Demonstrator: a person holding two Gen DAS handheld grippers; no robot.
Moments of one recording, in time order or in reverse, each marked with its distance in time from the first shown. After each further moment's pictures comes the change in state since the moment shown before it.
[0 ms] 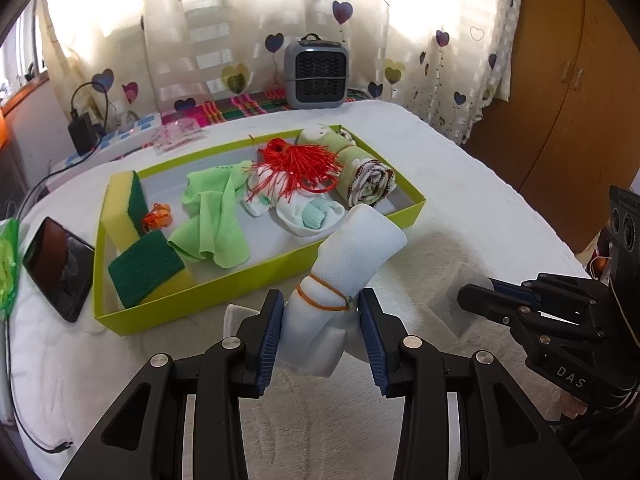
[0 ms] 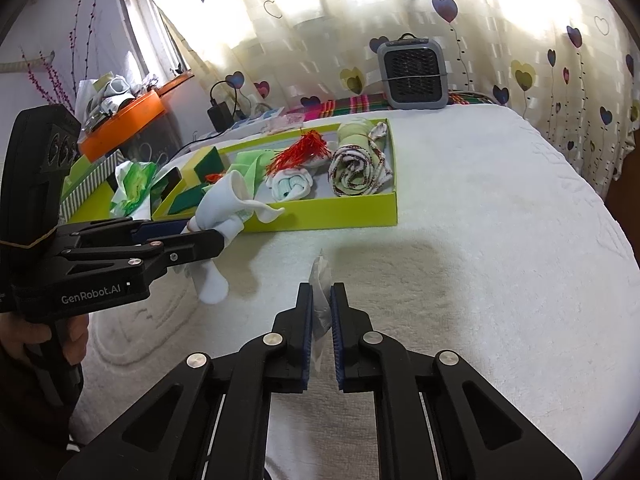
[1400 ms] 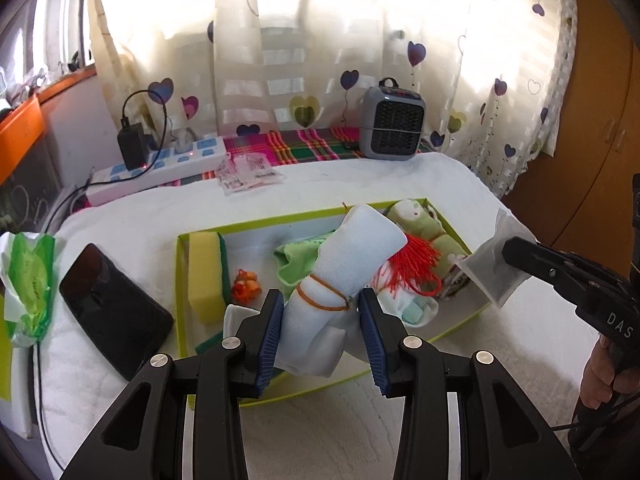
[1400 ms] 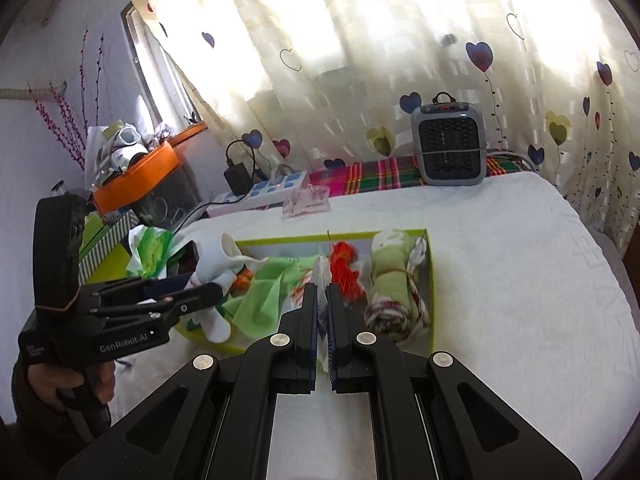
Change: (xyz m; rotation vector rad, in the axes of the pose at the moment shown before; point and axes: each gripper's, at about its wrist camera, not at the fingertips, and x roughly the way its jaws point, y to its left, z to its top) left arm -0.005 0.069 0.053 -0.128 -0.075 0.099; right arm 0.019 0.011 0.097 -0.003 -0.116 0.077
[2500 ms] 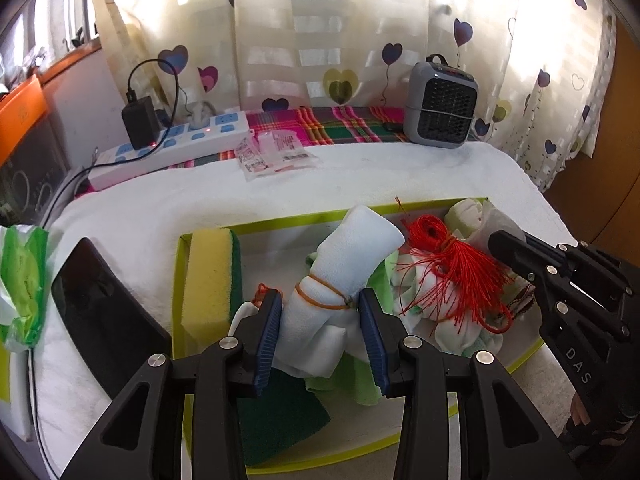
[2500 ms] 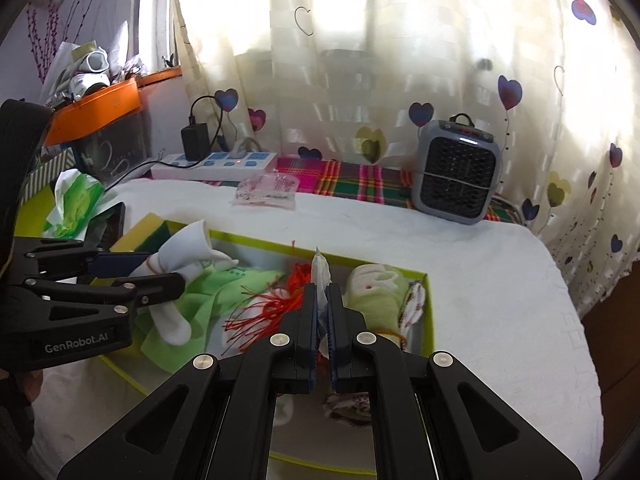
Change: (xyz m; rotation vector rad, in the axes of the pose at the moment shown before) left arm 0.058 0.020 0.018 -0.056 0.077 0.096; right arm 0.076 0.018 0.009 -0.242 0.037 -0.217
